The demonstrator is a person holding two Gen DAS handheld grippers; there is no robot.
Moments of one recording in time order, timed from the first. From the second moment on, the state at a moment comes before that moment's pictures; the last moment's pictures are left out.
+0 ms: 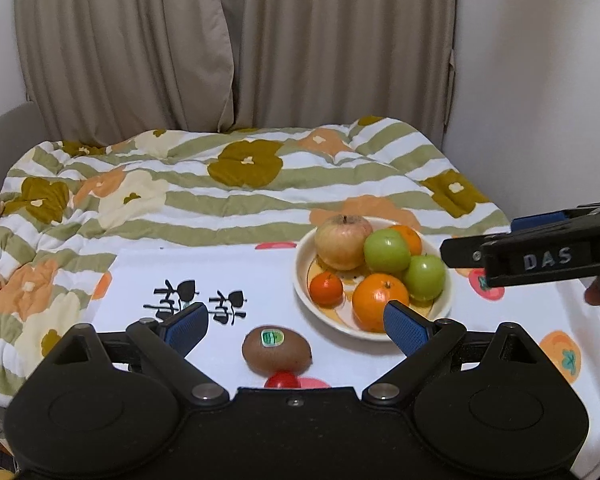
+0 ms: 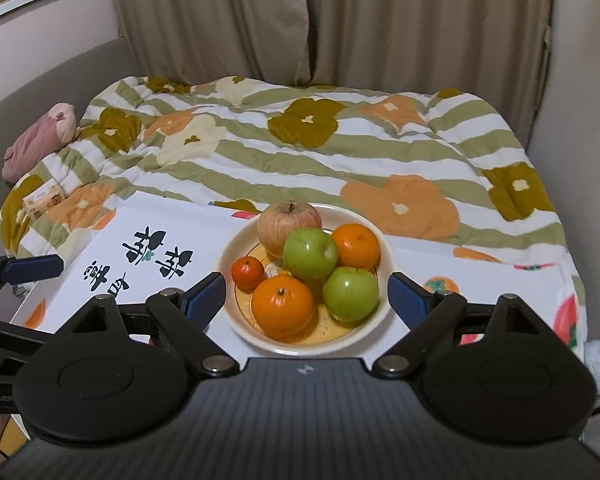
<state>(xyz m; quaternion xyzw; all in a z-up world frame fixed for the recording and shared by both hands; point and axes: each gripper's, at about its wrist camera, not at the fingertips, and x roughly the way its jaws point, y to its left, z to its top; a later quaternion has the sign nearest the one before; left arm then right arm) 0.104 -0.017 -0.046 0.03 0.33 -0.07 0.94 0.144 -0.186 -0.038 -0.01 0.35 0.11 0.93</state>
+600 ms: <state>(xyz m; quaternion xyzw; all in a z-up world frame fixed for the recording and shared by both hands) 0.067 0.021 -0.033 0.06 0.30 -0.13 0.94 0.070 -0.155 -0.040 0.03 0.36 0.04 0.93</state>
